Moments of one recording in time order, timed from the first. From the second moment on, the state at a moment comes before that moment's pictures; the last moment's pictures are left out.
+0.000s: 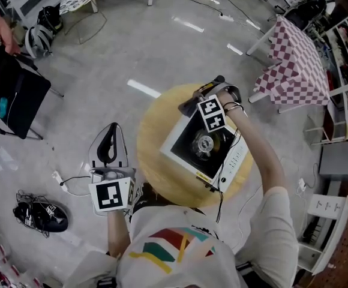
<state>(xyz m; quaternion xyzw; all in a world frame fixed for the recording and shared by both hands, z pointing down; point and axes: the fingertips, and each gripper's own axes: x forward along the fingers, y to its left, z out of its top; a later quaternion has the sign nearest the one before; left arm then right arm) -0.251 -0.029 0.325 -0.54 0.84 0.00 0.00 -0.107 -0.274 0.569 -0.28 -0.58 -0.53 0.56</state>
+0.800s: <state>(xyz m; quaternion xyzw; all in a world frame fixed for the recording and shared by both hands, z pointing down) -0.265 -0.025 0.337 -0.54 0.84 0.01 -0.01 -0.097 -0.262 0.583 -0.32 -0.54 -0.53 0.58</state>
